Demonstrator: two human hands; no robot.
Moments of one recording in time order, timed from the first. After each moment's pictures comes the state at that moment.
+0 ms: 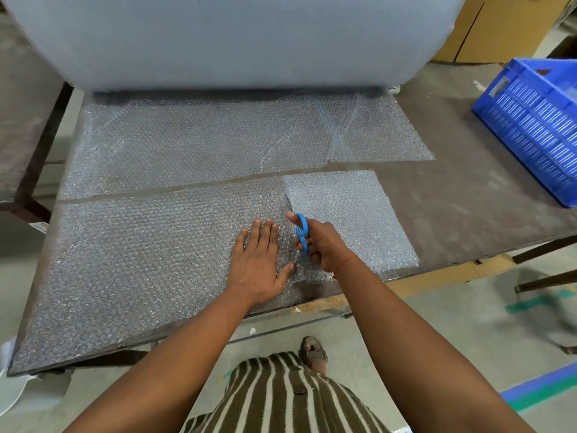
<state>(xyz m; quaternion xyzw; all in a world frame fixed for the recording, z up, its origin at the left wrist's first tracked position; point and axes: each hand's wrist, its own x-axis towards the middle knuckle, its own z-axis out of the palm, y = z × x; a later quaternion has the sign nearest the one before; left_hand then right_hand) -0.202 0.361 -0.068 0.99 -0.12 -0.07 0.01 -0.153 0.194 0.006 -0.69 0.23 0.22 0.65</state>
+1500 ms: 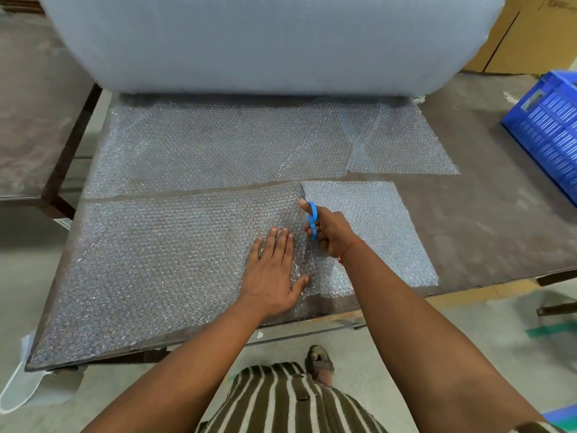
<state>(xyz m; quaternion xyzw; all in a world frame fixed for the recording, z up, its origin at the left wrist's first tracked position) -0.204 0.362 -0.066 0.99 -0.12 -0.06 0.03 -0.094 0.210 0.000 -0.71 0.22 0.21 0.64</state>
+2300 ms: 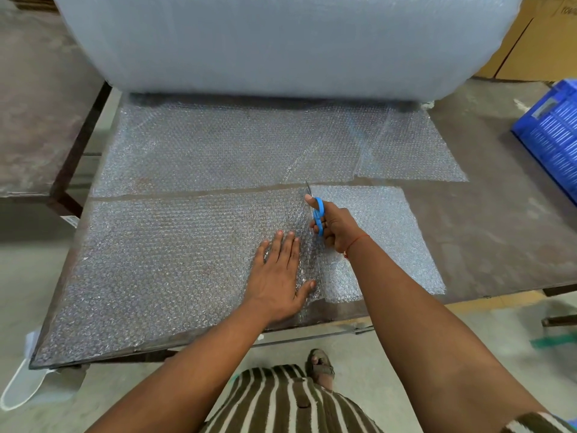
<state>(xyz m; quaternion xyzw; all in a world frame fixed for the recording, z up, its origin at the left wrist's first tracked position) -0.205 0.362 -0.063 0.99 -0.13 -0.07 0.04 -0.072 0.212 0.005 -0.72 0.21 0.22 0.62</state>
